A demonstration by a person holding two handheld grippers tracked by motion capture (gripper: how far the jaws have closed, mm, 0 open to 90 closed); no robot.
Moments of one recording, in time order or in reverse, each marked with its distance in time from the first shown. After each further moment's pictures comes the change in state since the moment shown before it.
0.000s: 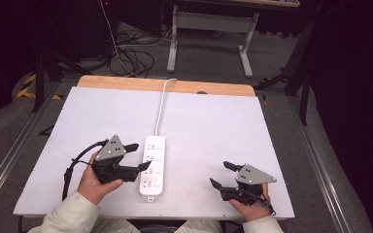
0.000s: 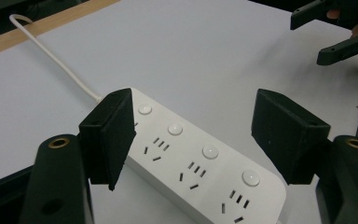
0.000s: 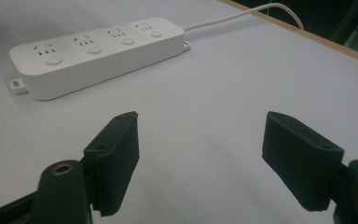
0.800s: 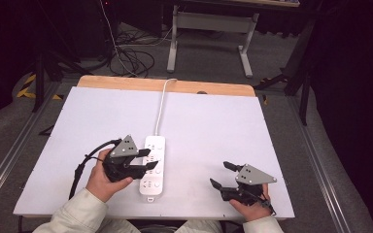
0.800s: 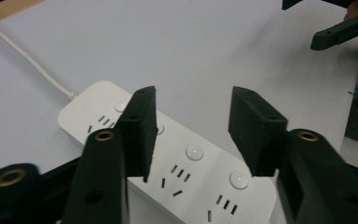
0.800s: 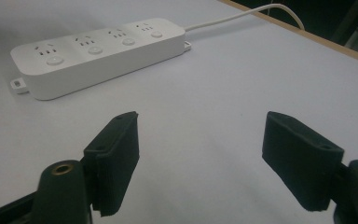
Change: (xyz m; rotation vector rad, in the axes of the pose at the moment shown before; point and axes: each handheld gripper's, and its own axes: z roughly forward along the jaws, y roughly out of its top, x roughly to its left) left arm -0.006 0.009 0.021 0.090 -0.054 0.014; right arm 0.000 0.000 -0.001 -0.003 0.004 0.001
